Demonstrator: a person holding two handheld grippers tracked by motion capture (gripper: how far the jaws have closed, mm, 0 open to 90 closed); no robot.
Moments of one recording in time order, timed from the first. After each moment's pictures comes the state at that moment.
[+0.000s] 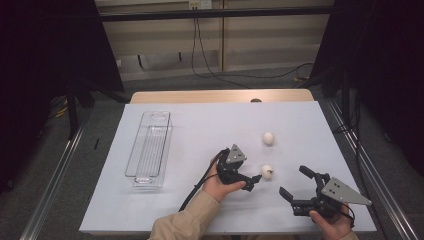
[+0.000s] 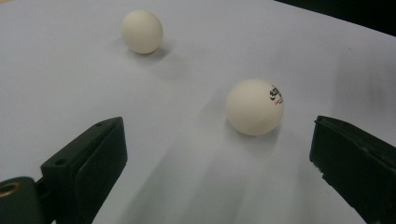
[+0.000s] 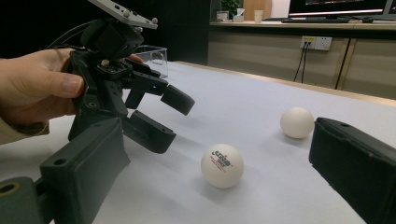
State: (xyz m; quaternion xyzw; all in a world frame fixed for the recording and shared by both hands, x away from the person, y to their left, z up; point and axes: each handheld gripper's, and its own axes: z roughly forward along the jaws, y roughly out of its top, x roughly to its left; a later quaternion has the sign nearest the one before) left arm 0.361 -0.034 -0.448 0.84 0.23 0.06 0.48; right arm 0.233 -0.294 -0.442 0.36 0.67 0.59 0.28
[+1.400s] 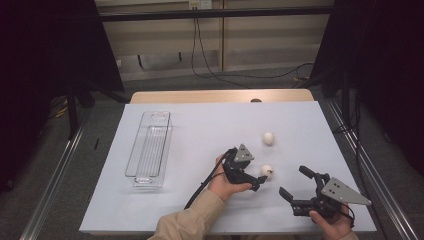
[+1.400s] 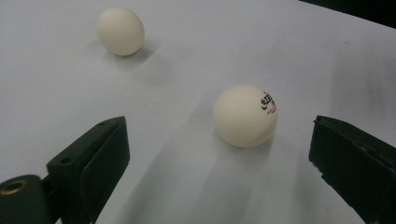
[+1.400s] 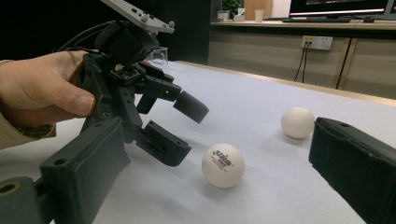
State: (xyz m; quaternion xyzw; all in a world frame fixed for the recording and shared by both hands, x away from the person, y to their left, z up) left arm 0.363 -0.052 -0.450 0.86 0.21 0.05 0.47; right arm 0.233 -0.293 -0.442 0.36 0.67 0.59 0.28
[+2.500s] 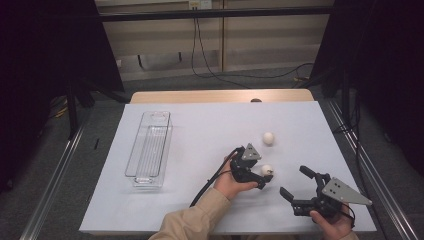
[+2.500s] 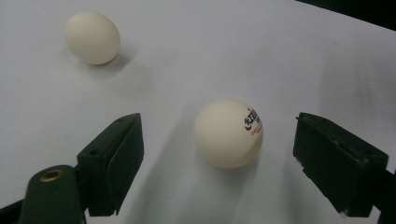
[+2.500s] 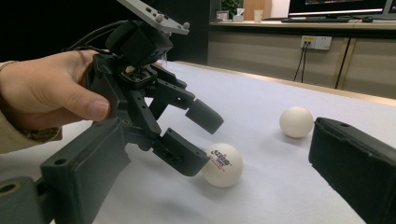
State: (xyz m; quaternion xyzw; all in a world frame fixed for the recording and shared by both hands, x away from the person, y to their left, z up) left arm 0.366 -0.071 -0.449 0.86 0.20 0.03 0.46; right arm 0.232 -0.294 -0.442 0.36 0.67 0.59 0.28
